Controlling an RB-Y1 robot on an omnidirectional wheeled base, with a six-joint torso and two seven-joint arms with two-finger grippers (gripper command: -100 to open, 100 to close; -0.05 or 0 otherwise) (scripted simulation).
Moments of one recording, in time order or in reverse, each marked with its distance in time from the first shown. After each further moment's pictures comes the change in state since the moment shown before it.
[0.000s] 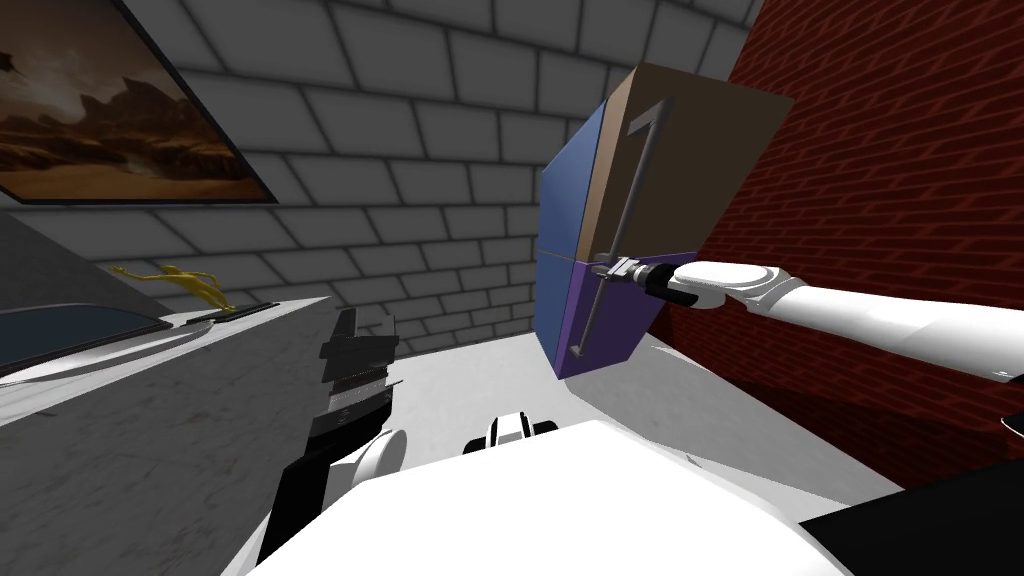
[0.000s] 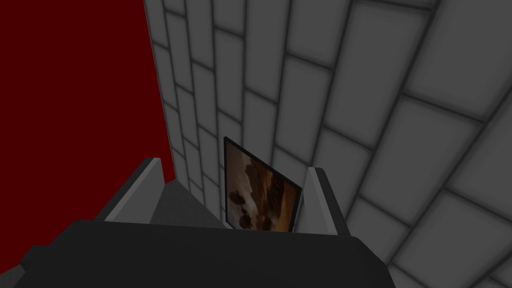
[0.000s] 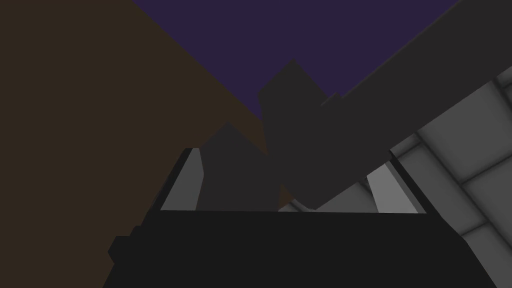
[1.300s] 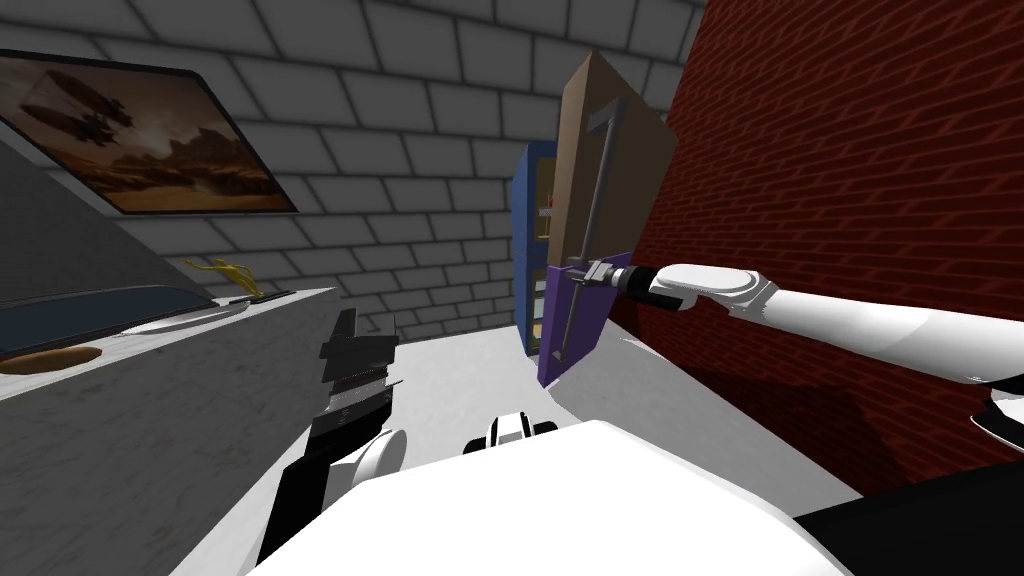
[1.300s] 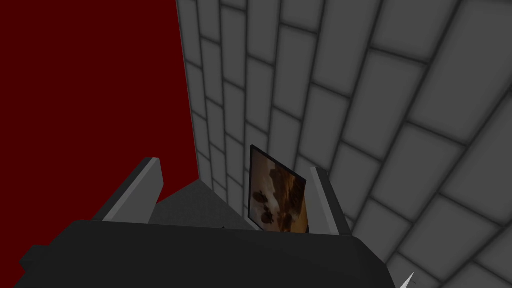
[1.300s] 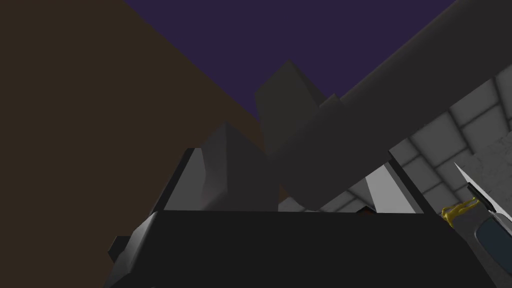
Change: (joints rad) left arm 0.000 0.000 0.000 0.000 0.000 0.000 0.000; right arm -0.029 0.036 -0.008 -0.240 0.029 -0.089 0.008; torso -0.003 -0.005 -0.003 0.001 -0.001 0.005
